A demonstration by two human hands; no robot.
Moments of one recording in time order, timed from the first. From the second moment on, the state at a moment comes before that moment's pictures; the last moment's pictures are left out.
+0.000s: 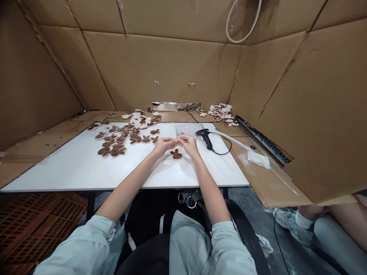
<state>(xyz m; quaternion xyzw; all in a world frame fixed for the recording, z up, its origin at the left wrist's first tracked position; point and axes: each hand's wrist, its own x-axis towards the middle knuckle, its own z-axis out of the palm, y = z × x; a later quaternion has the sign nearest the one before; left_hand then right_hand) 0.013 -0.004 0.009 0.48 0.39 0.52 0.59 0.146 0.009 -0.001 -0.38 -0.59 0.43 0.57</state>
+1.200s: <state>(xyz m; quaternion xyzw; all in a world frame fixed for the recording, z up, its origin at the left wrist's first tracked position) 0.013 -0.001 0.003 0.51 0.43 0.59 0.46 0.143 0.005 0.001 -0.40 -0.61 0.42 0.54</state>
